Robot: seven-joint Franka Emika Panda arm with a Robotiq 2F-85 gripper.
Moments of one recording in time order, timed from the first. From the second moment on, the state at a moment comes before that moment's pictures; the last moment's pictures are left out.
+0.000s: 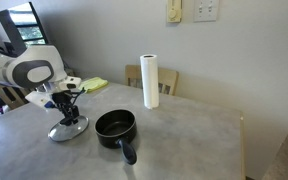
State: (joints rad) arm 0.16 0.40 0.07 -2.30 0.01 2.73 0.19
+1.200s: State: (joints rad) arm 0.14 0.17 0.05 -2.29 -0.02 2.51 -0.02
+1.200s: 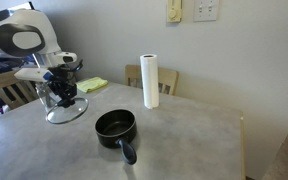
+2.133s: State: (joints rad) arm -0.20 0.34 0.06 -1.96 0.07 2.27 -0.95
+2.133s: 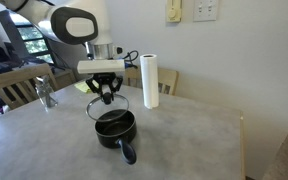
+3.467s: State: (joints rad) arm -0.24 0.44 0.01 -1.87 0.15 2.22 -0.96
